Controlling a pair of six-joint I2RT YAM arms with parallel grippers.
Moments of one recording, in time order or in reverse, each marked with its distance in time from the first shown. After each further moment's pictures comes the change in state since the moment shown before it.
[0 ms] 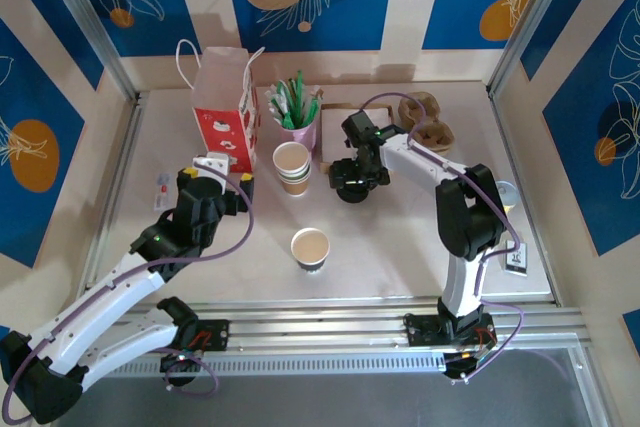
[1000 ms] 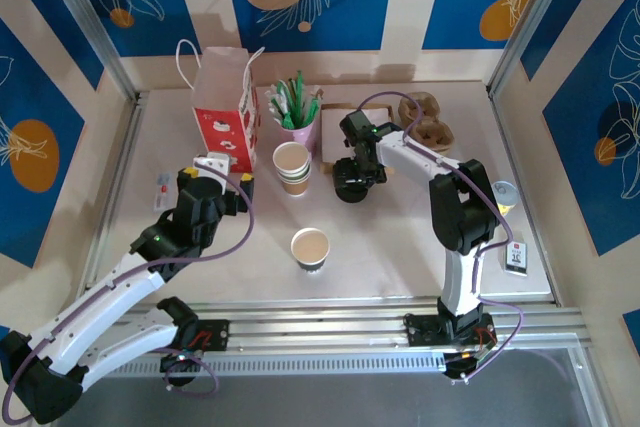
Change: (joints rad) left arm 0.000 0.000 0.000 0.000 0.000 0.007; right arm -0.002 0.051 0.045 -0.021 0.022 -0.024
